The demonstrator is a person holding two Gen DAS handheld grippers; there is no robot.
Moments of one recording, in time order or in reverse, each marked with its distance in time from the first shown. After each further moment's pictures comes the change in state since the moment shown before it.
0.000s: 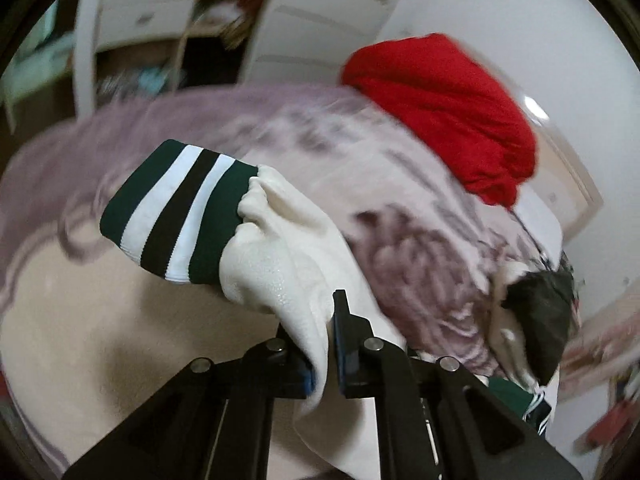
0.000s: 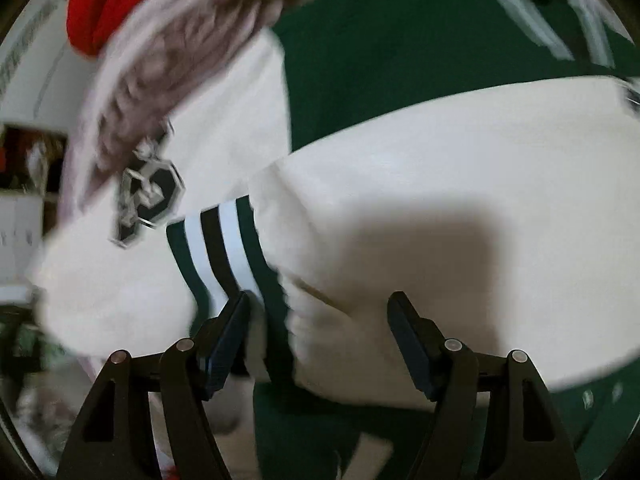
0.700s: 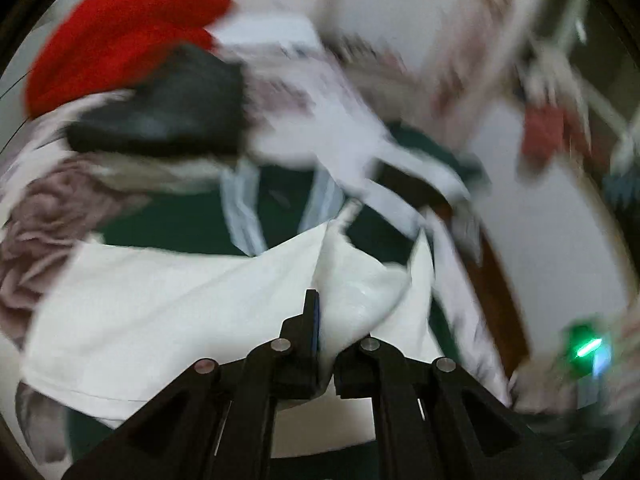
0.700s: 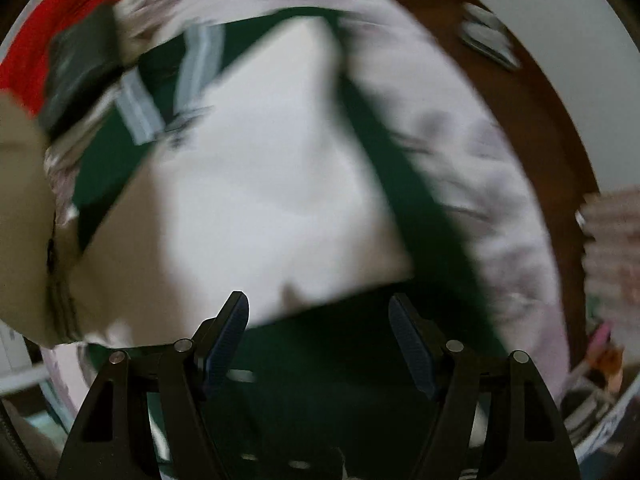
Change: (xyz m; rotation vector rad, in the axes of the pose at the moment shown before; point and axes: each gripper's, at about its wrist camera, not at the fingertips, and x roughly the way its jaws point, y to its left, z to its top) left arm -0.020 -0.437 -0.362 0.841 0.406 -0.372; right arm -0.199 -0.374 -0.082 0.377 -0.108 -0.157
